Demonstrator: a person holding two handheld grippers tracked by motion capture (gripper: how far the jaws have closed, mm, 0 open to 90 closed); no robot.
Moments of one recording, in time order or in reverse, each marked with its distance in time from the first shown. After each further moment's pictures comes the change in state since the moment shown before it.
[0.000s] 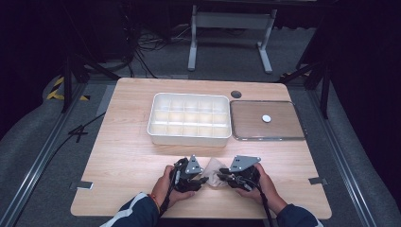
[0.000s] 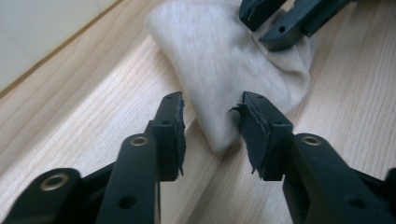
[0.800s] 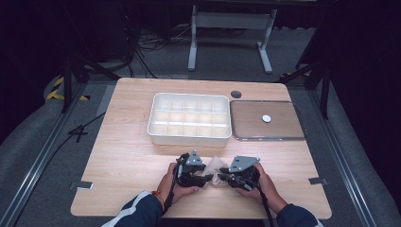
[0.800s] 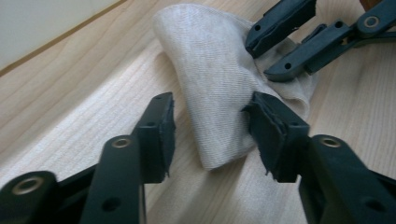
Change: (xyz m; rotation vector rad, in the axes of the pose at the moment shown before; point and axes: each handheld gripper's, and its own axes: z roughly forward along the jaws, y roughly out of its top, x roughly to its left) left arm 0.010 0.008 0.014 -0.059 -0.107 -0.111; right arm -0.002 -0.003 0.003 0.005 -0.006 -0.017
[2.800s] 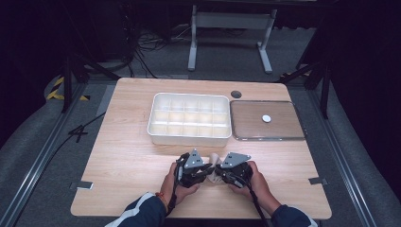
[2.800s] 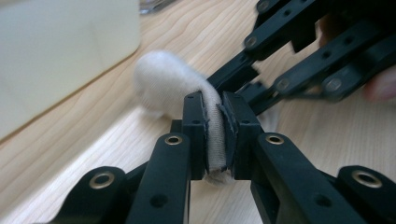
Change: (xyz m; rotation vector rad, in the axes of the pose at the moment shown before) left arm -0.013 0.009 -0.009 -0.159 0.042 0.040; right arm 0.005 0.016 0.016 0.043 -0.098 0.045
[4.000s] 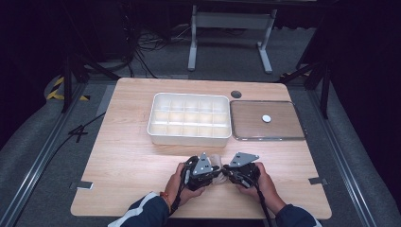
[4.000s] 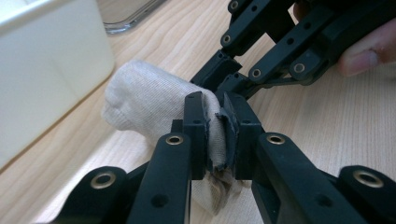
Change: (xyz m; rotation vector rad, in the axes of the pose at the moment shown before) left arm -0.016 0.006 0.010 0.024 -0.002 0.132; right arm -0.013 -0.017 -0.010 0.019 -0.010 0.057
